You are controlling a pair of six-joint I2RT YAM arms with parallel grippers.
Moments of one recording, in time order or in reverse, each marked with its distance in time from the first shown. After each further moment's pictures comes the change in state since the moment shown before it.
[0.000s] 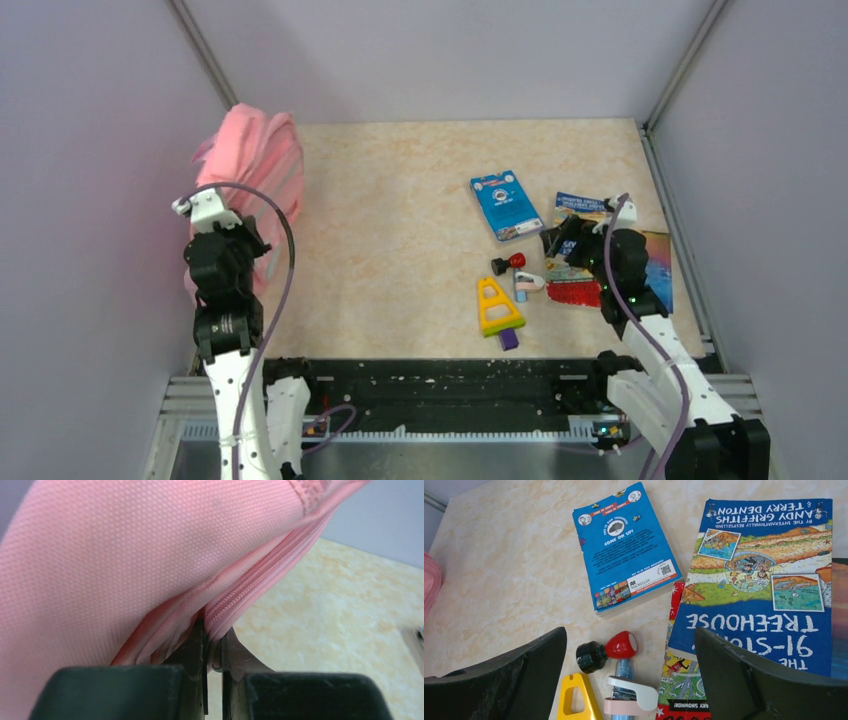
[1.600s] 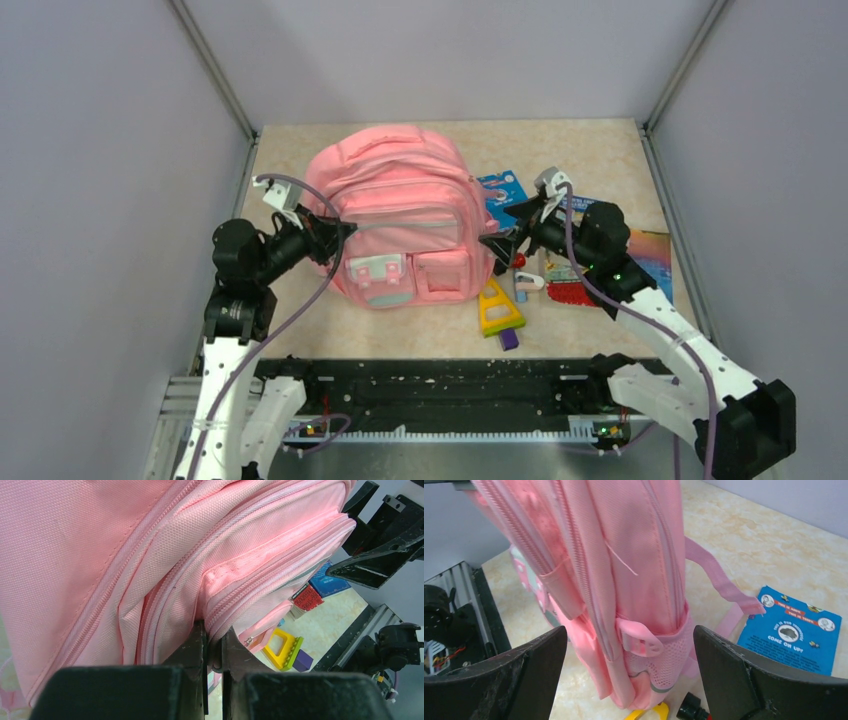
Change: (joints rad) left arm -0.318 0.063 0.003 0.088 0.710 -0.107; right arm 0.314 0.129 0.252 0.103 -0.382 -0.284
